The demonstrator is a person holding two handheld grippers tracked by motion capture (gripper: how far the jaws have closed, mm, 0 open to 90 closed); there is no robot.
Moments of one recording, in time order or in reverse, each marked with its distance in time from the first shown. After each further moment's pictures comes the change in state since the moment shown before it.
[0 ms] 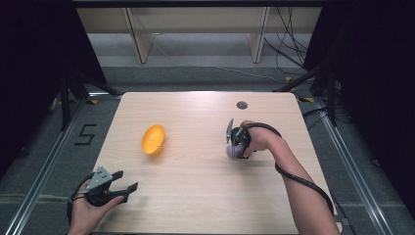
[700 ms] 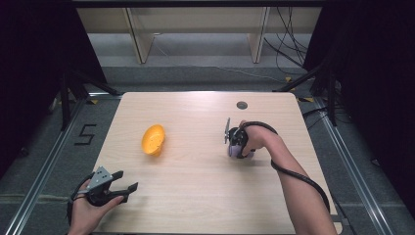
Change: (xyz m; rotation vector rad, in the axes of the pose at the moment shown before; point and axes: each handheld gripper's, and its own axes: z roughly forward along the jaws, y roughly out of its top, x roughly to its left) left arm 0.000 0.000 0.000 0.003 -0.002 -0.008; right arm -0.004 0.006 0.007 0.067 0.061 0.032
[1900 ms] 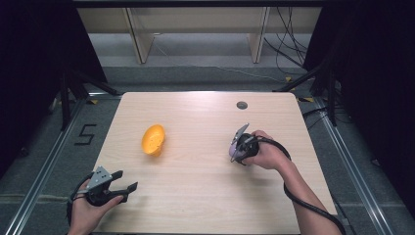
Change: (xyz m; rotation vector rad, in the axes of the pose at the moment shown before) left arm 0.000 0.000 -0.001 -0.002 0.004 -0.007; right arm 0.050 -0.031 -0.013 -0.323 -0.132 0.322
